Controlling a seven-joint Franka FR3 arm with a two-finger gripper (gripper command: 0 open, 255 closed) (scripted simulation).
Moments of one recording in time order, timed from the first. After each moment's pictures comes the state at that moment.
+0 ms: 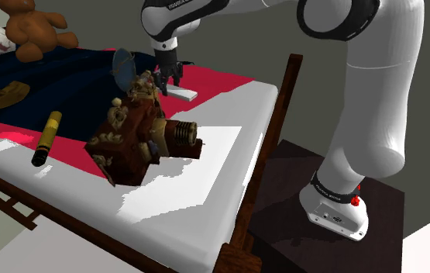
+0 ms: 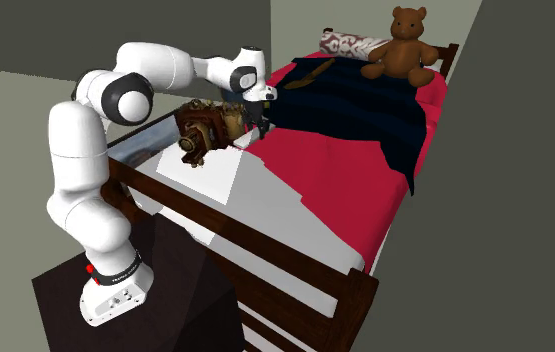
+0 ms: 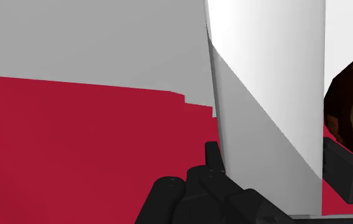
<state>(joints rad) 0.28 0.33 -0.16 -1.61 0.07 1.95 0.02</state>
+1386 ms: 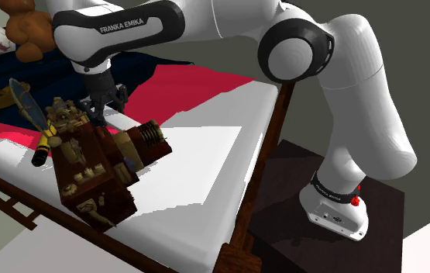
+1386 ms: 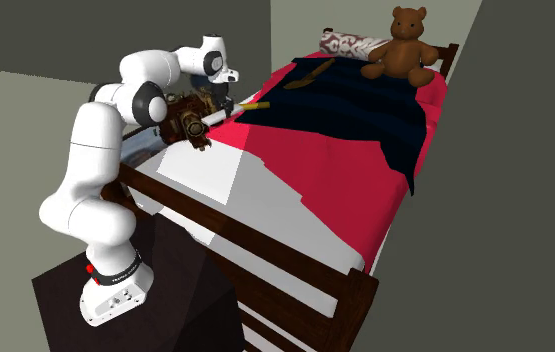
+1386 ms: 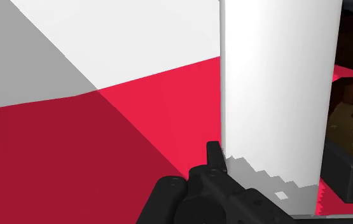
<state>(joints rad) 0.52 0.63 -0.07 -1.15 0.05 1.81 0.38</state>
